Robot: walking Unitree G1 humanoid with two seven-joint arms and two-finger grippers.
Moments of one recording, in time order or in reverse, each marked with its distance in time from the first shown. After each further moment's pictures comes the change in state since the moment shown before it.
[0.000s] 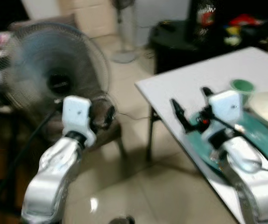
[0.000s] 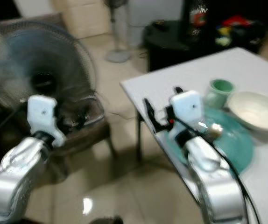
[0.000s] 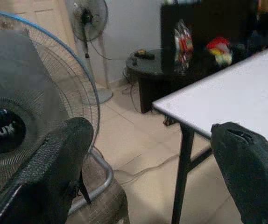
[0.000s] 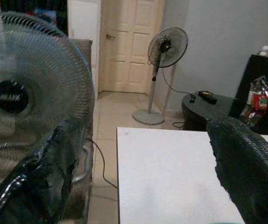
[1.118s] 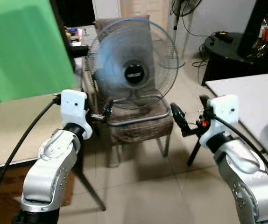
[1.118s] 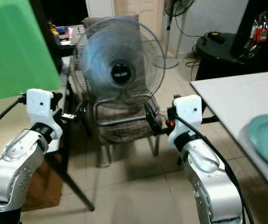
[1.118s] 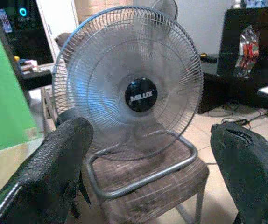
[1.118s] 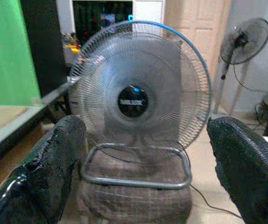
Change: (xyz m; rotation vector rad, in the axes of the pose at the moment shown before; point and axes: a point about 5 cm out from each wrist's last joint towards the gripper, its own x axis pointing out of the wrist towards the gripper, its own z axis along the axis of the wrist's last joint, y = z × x) left arm 0.002 0.016 -0.006 -0.004 0.049 0.018; right arm 0.002 0.006 -0.009 0.072 0.073 0.021
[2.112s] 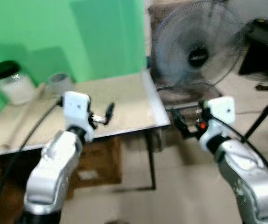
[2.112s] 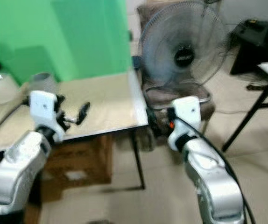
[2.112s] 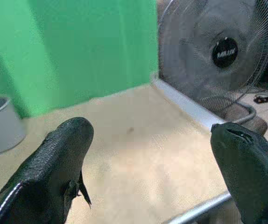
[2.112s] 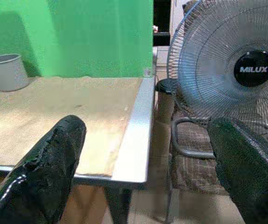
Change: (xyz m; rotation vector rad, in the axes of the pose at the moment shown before) left arm -0.001 -0.003 -0.007 0.002 0.018 0.002; right arm 0.003 -0.002 -0.013 0.057 0.094 0.009
